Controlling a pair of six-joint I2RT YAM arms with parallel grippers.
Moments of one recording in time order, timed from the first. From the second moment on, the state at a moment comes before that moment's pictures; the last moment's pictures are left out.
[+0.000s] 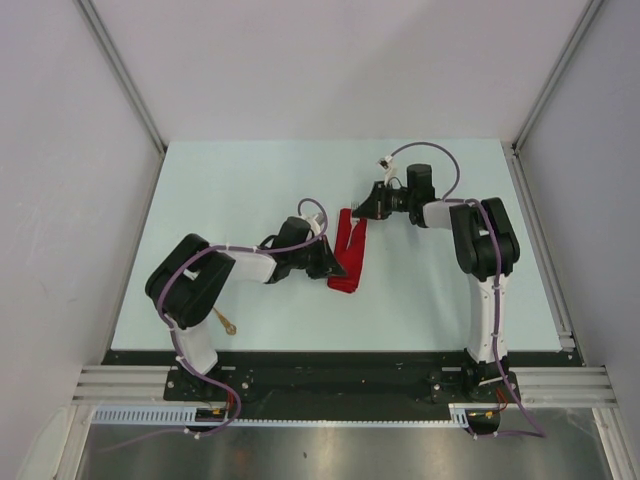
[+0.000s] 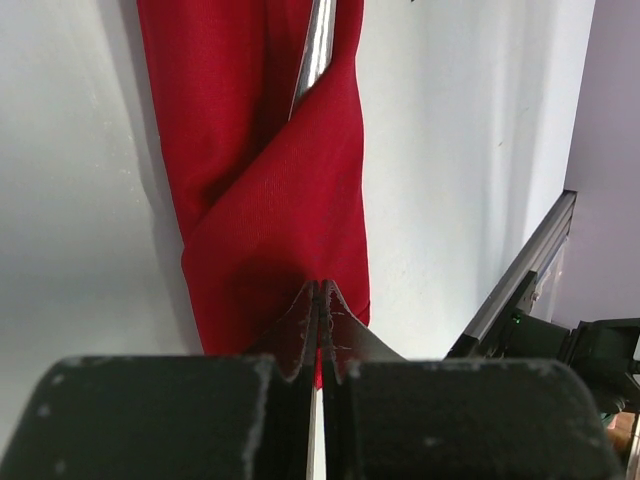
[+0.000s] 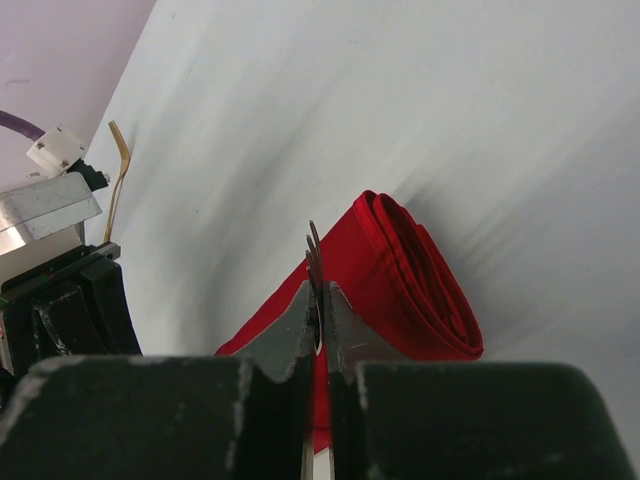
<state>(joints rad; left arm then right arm) -0.61 1.81 0.81 0.30 0.45 -0.81 0.24 2.20 1.34 0.37 -0.96 0.32</state>
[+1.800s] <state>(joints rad) -0.04 0.91 0.69 -0.78 -0.02 -0.78 0.30 2.10 1.40 -0.02 -0.86 0.21</state>
